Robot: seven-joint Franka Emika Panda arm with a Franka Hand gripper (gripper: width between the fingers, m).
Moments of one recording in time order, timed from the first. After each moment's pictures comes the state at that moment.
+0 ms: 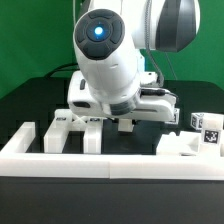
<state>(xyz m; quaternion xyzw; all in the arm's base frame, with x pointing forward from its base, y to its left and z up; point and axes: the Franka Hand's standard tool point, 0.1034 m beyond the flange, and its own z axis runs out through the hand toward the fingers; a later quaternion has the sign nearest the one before) 0.464 -0.020 0.014 -0.91 0.10 0.40 0.06</state>
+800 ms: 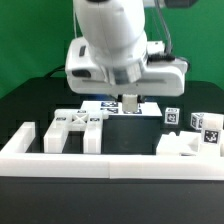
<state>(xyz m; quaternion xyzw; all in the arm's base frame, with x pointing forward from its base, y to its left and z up) 0.514 -0.017 0.082 -0.92 0.09 0.37 0.07</state>
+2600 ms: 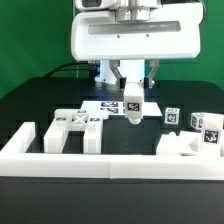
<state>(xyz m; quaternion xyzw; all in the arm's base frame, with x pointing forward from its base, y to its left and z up) 0.594 -0.015 0.125 -0.99 0.10 -0.07 0.03</state>
